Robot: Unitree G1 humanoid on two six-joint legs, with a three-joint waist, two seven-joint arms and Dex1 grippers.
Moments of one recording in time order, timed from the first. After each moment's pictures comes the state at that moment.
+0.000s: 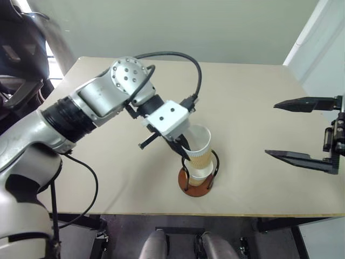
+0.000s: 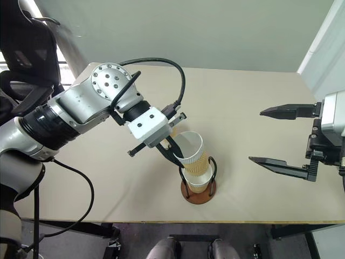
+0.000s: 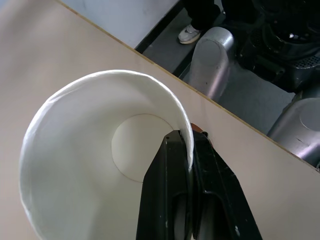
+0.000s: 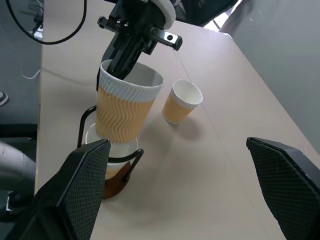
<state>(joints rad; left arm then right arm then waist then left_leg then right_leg) -1.45 0.91 -1.03 0.16 -0.72 -0.17 -1.58 -0.24 -1.20 -0.68 -0.68 0.90 0.77 1.09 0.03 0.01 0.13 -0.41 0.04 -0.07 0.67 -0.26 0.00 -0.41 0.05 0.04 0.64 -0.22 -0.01</state>
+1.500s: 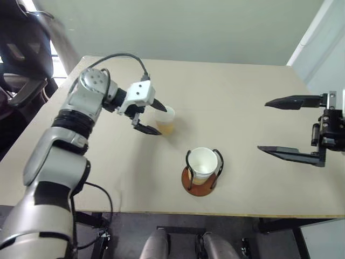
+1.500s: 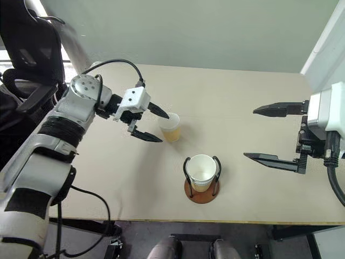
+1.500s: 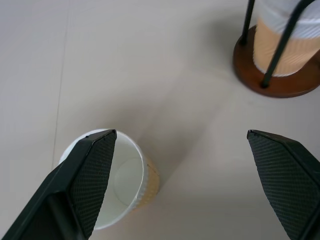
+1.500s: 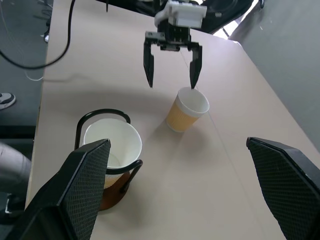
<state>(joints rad) -1.28 0.67 -0.51 0.97 -0.19 -0.23 -1.54 -0.29 -1.20 -0.50 -0.60 0.85 0.63 1.08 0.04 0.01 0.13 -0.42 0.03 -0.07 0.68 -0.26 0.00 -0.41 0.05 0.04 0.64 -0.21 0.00</state>
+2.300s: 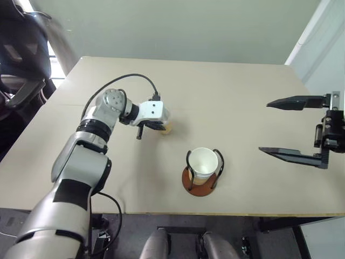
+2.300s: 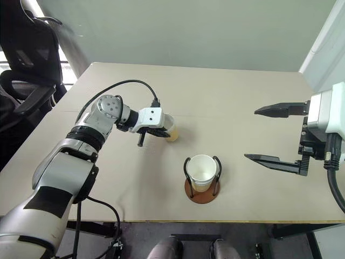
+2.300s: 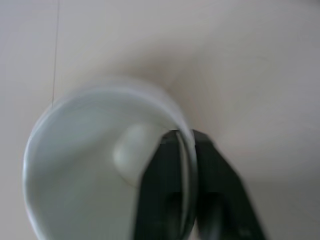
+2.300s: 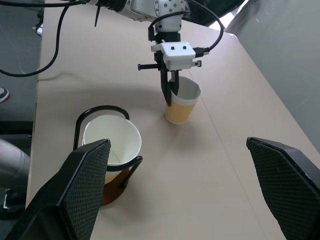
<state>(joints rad) -1.28 0.53 -0.40 1.24 0.16 -0.46 -1.31 -0.28 -1.21 -0.55 -0.64 0.86 0.69 1.07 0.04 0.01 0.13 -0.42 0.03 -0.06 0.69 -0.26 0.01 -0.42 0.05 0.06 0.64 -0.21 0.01</state>
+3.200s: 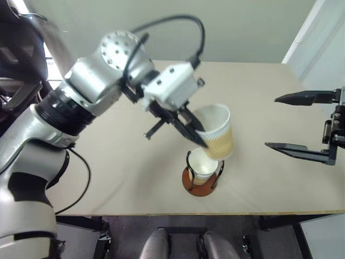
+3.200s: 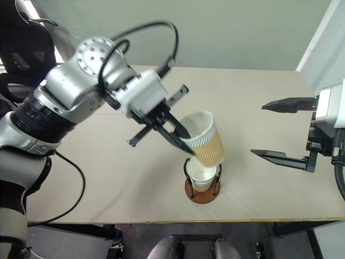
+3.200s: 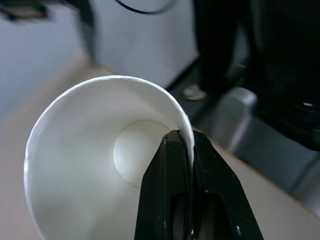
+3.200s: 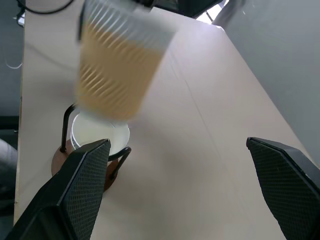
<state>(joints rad) -1.46 0.87 -0.89 0.12 -0.86 0.00 -1.58 -0.27 -1.24 -0.61 -0.63 0.83 0.69 1.09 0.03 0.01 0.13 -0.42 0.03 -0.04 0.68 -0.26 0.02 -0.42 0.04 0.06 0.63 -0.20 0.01</state>
